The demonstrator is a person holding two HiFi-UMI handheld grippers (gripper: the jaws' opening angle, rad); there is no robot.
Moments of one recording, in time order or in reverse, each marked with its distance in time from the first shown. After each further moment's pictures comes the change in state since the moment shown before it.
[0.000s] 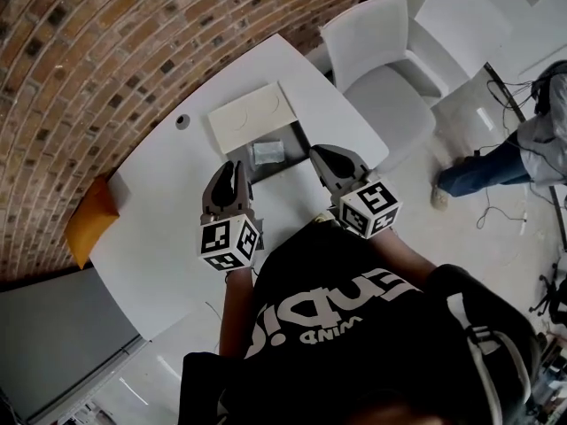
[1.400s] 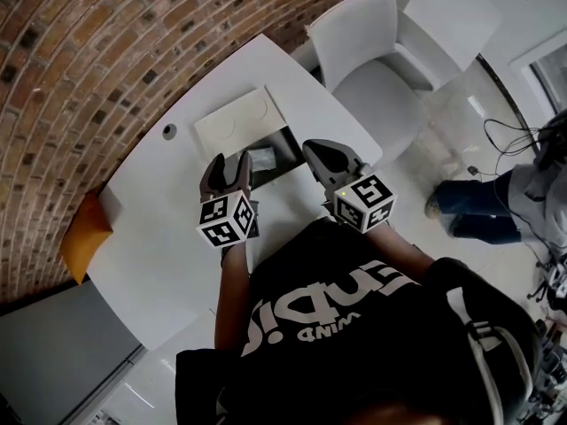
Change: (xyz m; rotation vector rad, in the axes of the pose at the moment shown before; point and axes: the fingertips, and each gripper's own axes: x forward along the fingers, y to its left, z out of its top) left arm 0.079 0.020 -0.042 -0.041 0.163 -0.009; right arm 0.023 -0.028 0.010 0.020 0.001 -0.015
